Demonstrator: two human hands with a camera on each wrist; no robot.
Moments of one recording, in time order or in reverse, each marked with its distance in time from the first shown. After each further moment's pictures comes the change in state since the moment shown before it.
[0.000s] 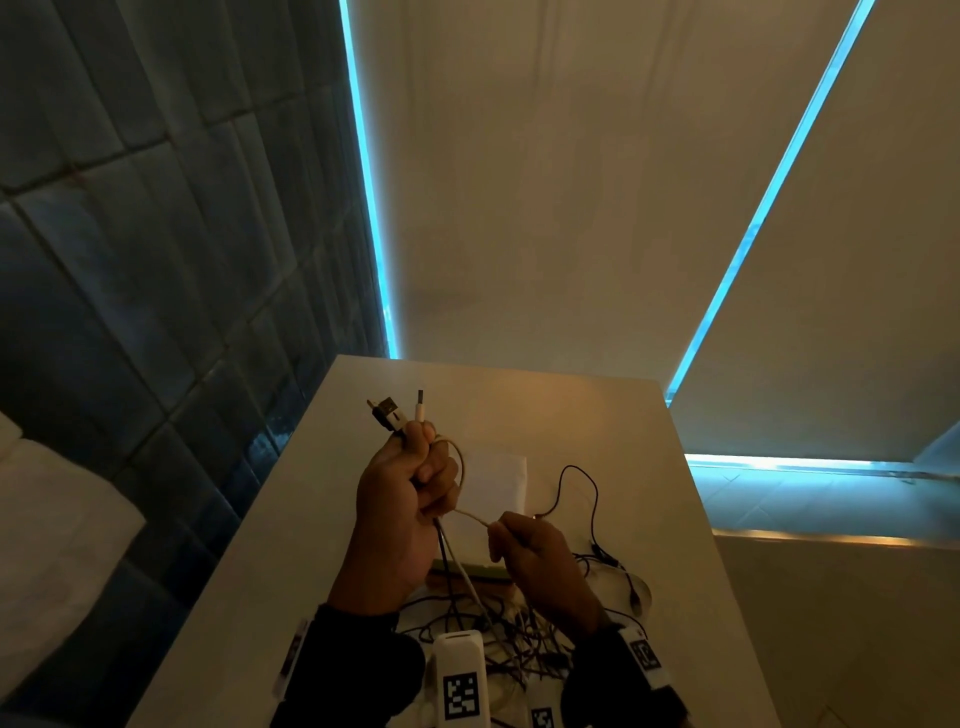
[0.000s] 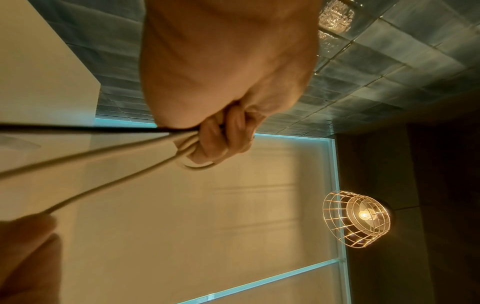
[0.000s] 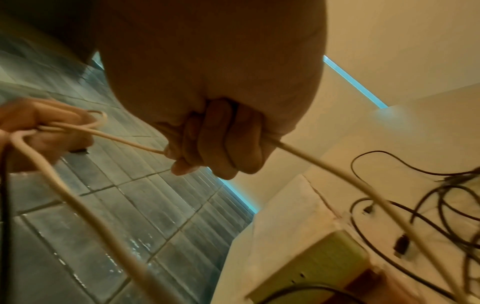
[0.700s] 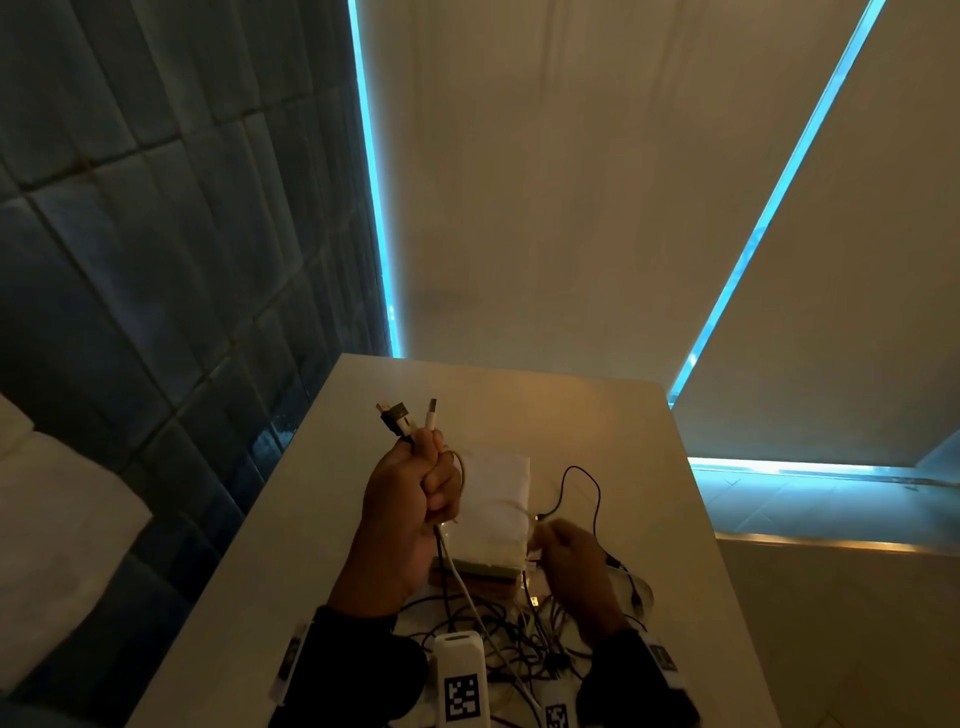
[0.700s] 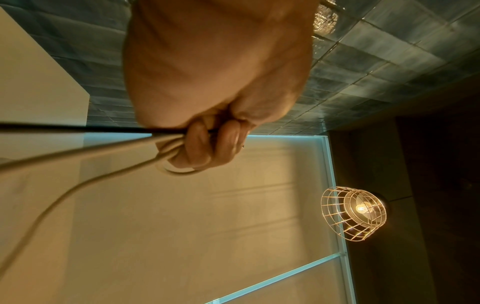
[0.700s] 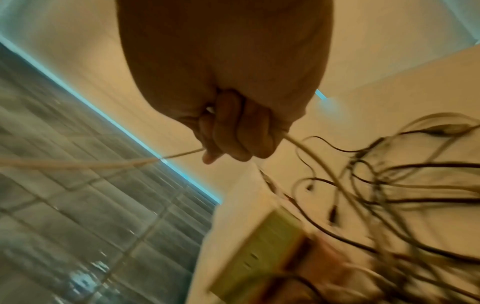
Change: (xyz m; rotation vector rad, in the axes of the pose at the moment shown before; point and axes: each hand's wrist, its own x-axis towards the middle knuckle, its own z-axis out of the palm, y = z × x) left_hand -0.005 0.003 -0.002 0.183 0.055 -0.067; right_hand -0.004 0.027 -0.012 -0.018 0.237 0.279
